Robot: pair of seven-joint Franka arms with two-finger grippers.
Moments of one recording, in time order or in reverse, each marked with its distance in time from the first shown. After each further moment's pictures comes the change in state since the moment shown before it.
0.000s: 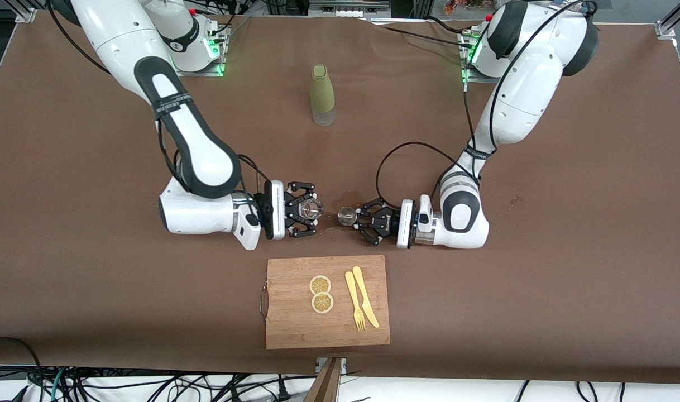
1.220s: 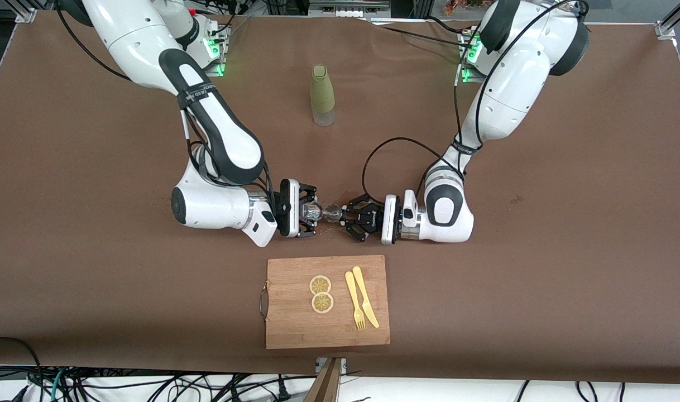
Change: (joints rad) left arm -0.047 0.003 -0.009 0.006 -0.035 0.066 -0.004; right arm 0.036 0.000 -0.002 0.000 -0.260 0.083 0.140
